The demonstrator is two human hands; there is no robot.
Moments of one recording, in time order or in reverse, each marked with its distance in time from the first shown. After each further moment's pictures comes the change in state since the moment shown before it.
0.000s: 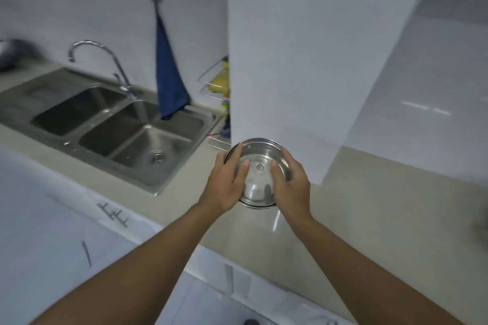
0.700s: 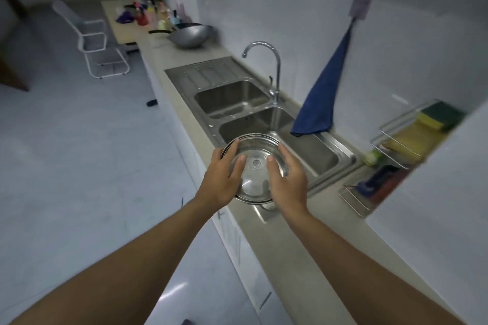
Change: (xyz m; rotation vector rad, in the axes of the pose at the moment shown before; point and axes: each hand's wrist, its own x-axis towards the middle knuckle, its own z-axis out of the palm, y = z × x) left_hand 0.006 -0.165 -0.248 0.150 0.508 -0.366; right_hand 0.017 -0.056 0.342 0.063 -0.649 -0.148
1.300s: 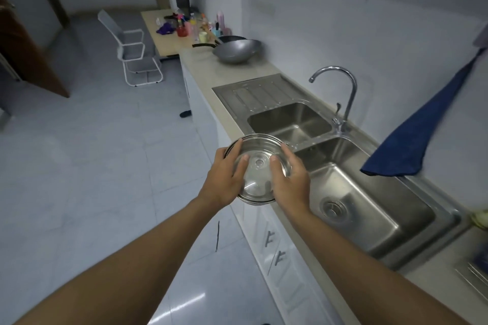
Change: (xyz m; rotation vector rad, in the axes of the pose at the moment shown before) left_hand 0.143 -0.166 -0.187 0.041 0.094 0.003; right_hand 0.093 -0.055 0.270 0.027 -0.051 -0.036
